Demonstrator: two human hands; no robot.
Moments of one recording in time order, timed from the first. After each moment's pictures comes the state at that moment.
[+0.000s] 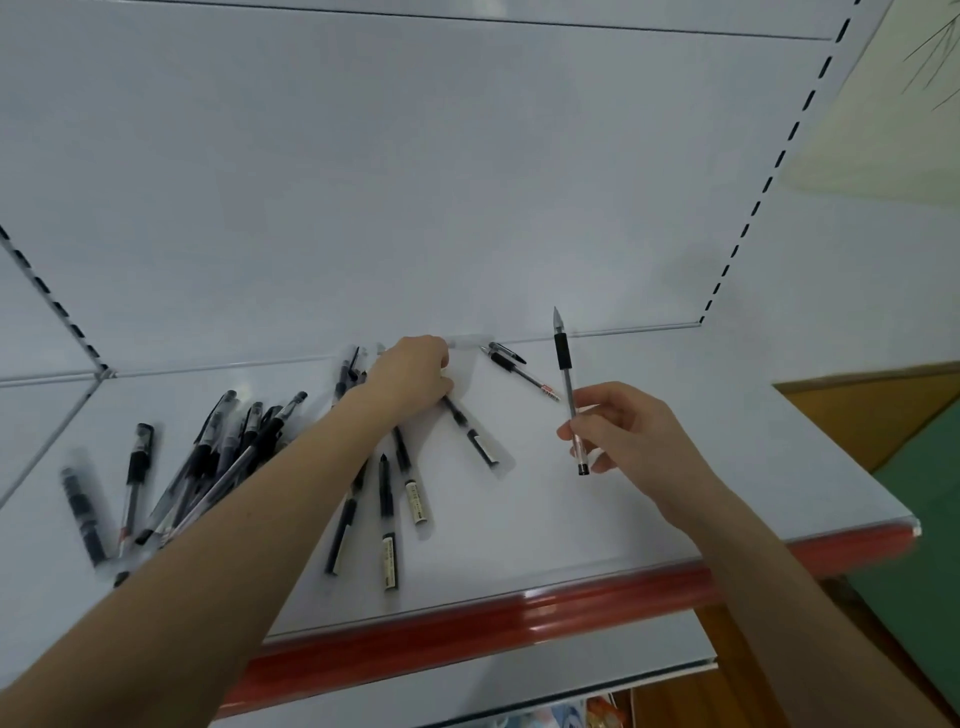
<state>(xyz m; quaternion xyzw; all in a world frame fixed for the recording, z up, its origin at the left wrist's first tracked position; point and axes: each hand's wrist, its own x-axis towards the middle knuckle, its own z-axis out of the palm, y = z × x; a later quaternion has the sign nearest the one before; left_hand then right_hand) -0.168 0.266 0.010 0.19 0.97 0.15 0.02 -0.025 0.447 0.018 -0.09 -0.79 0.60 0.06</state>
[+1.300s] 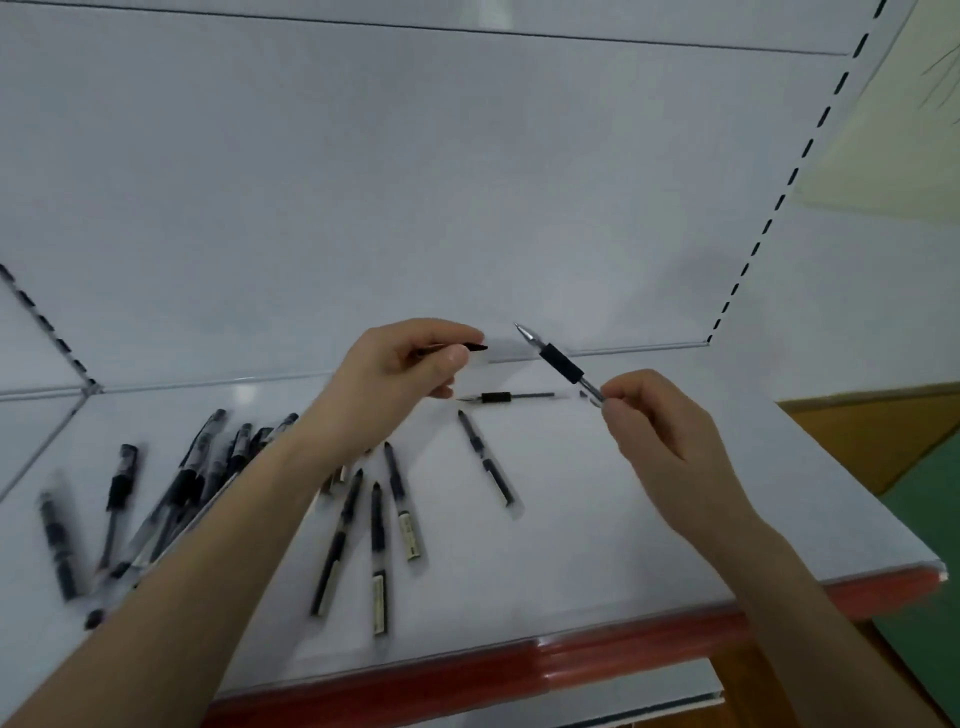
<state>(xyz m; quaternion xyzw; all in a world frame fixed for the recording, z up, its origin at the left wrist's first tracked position) -0.106 0.247 0.061 0.26 0.76 0.60 0.00 -0.020 0.450 0.036 0.02 -0.83 0.53 0.19</state>
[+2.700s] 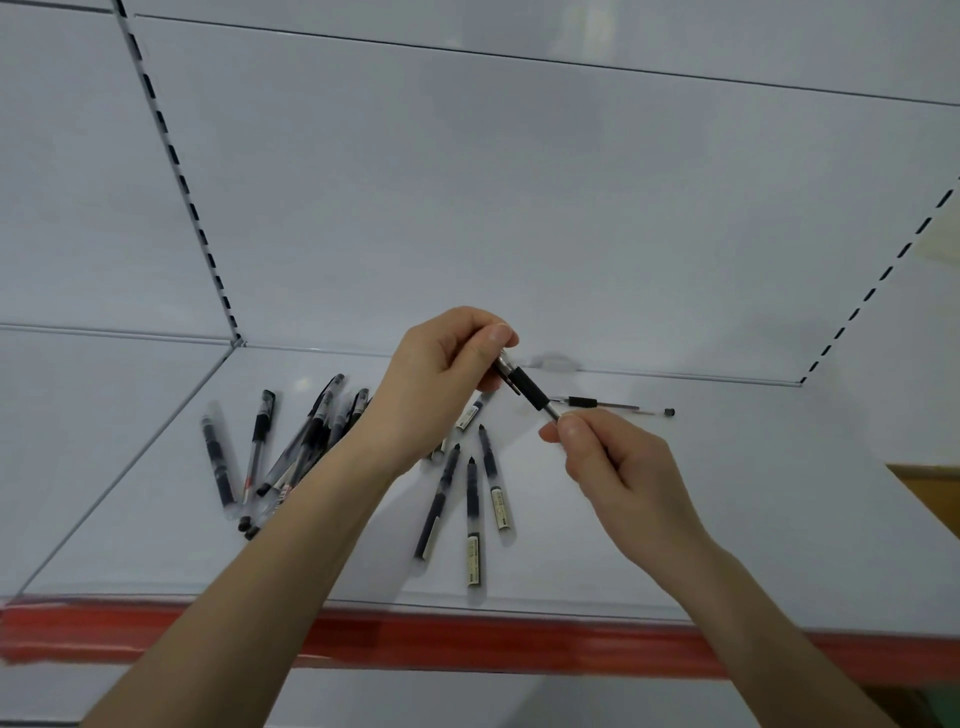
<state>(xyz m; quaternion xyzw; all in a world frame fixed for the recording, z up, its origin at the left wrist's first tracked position) -0.063 0.205 0.071 0.17 0.74 0.64 -0.10 -0.016 0.362 0.036 0.13 -0.84 0.51 0.14</state>
